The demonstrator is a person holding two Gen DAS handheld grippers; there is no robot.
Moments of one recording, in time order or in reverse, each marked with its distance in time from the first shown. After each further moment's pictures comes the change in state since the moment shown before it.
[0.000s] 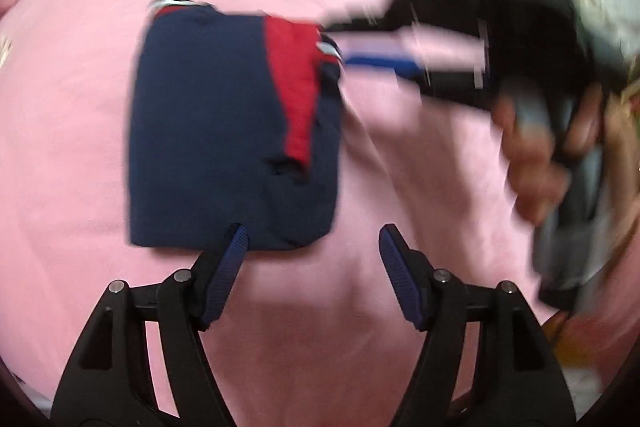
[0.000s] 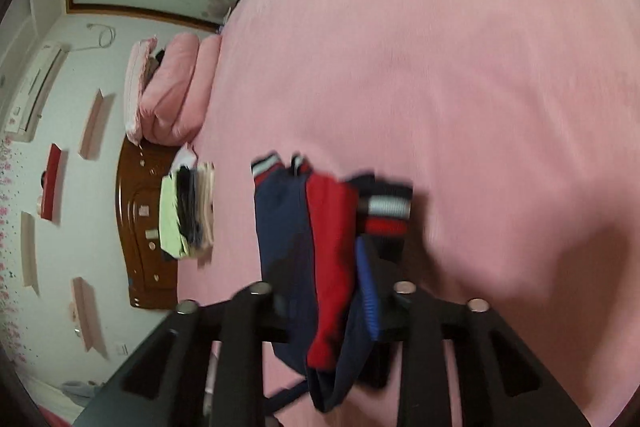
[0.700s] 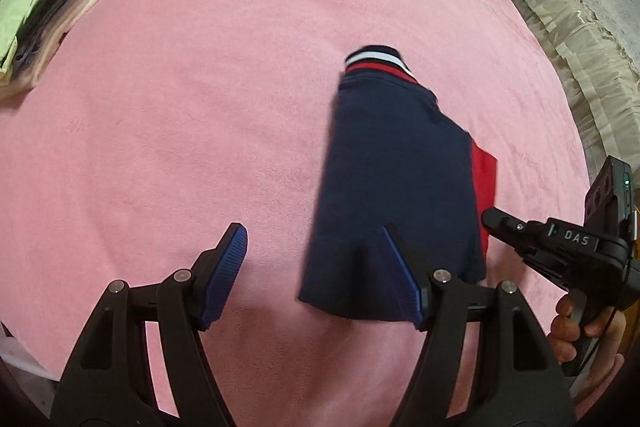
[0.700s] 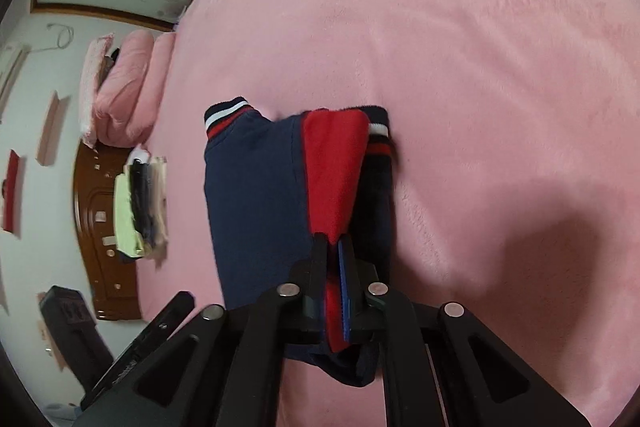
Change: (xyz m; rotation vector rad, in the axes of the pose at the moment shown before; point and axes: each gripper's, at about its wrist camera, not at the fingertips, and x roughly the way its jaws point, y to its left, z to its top) left arm -0.014 0.112 0.036 -0.255 -0.077 0.155; right arm 0.035 0.008 -0.070 0.055 -0.012 -0.163
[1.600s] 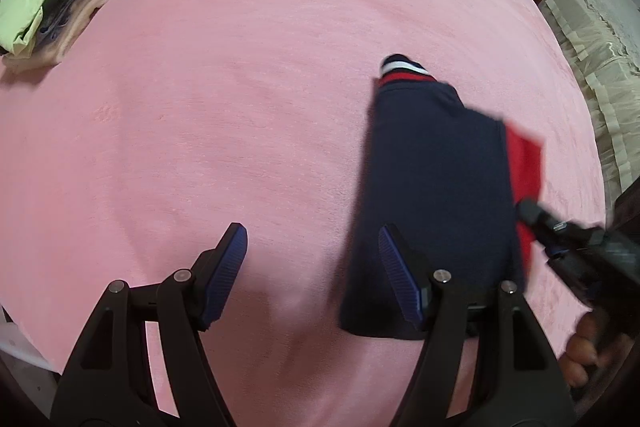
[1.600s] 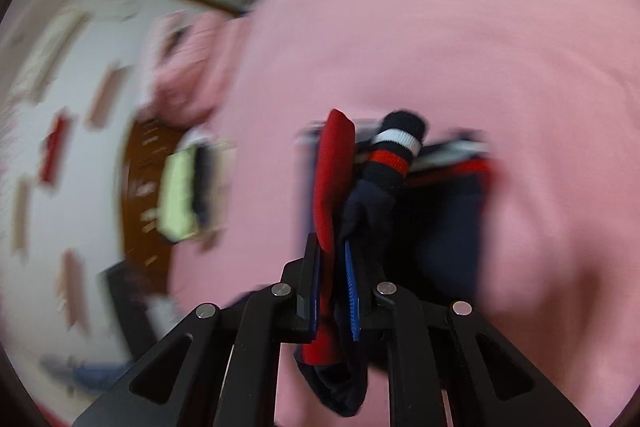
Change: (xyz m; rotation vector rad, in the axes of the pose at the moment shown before) left arm 0.009 0.034 0.012 -0.104 0.006 0.057; right arm 0.002 0.044 0.019 -0.109 -0.027 0.103
